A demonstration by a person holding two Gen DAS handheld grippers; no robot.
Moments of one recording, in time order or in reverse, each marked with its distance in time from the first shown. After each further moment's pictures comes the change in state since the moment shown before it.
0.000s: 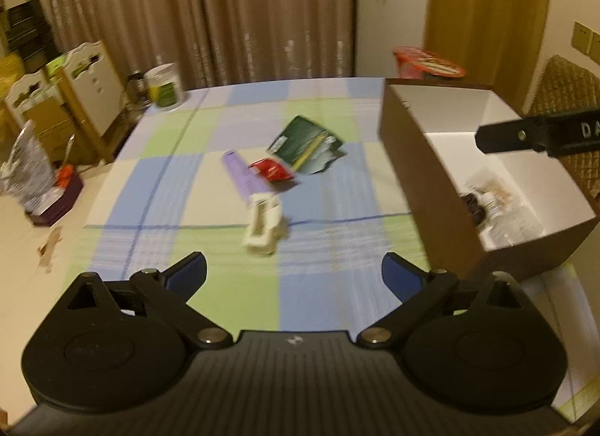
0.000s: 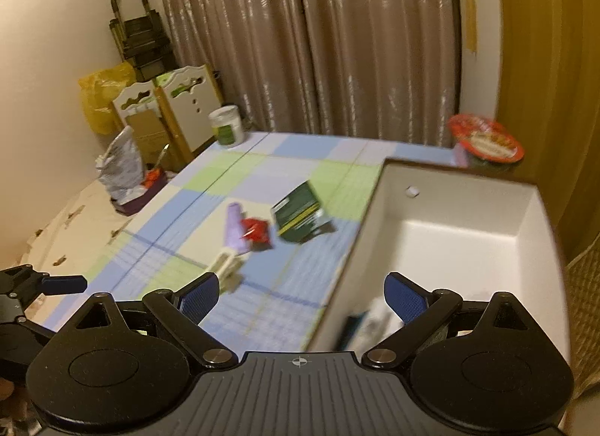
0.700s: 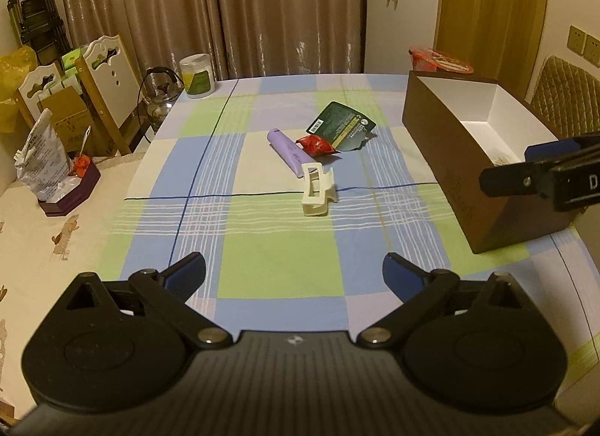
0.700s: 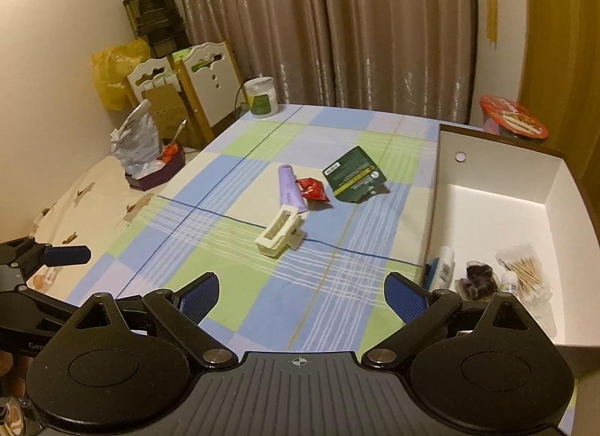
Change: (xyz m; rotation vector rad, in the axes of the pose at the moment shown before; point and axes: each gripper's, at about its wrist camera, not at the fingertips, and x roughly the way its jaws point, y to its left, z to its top) left arm -0.041 0.071 -0.049 -0.003 -0.023 -0.015; right arm -0.003 0.091 -0.035 -0.027 0.041 -0.007
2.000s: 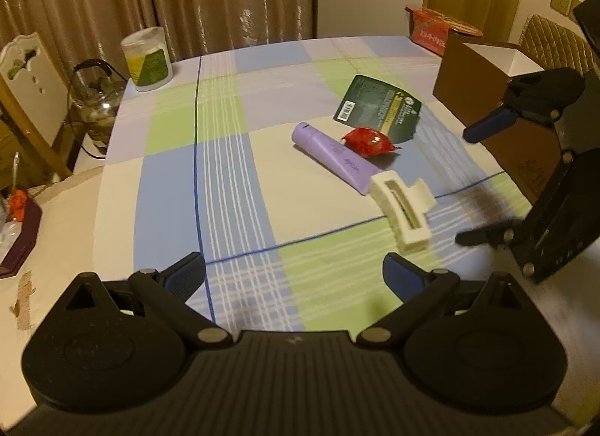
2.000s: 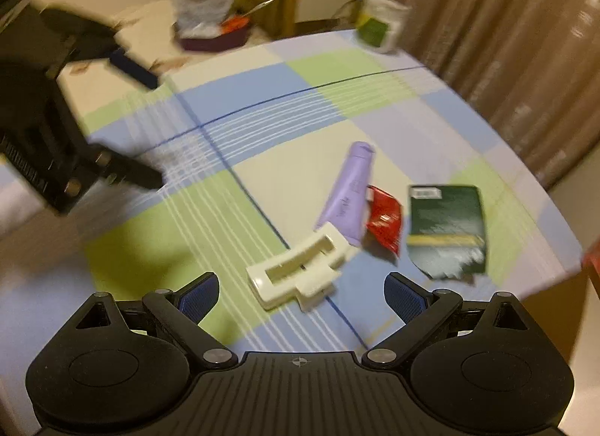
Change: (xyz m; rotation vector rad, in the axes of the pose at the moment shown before) left arm 0.186 0.131 0.074 0.177 0.113 -0.224; right arm 0.228 0.052 0.054 -0.591 0.312 0.040
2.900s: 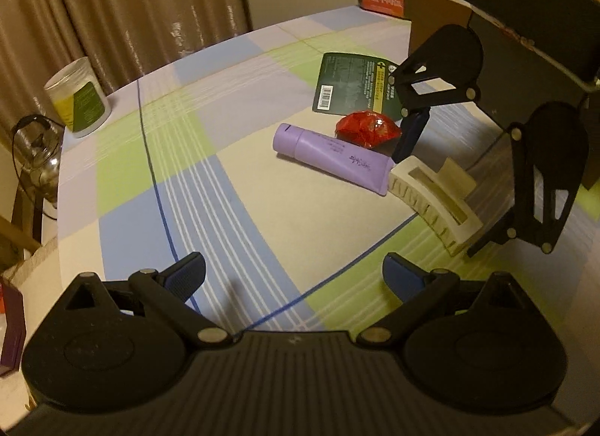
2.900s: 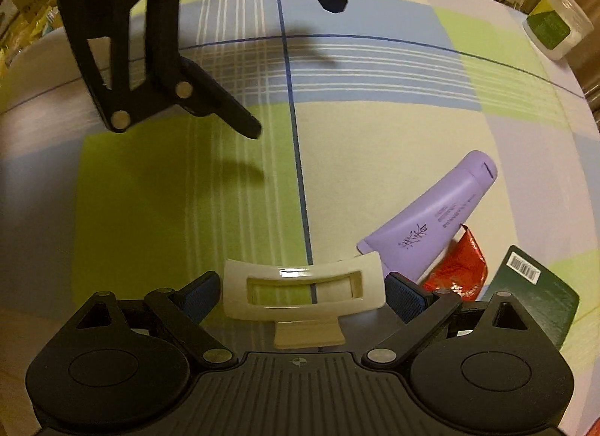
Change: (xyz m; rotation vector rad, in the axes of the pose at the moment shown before) left arm 0.070 0.015 0.024 0.273 0.009 -0.089; right arm 0.098 -0.033 0.028 -0.427 0.228 0.295
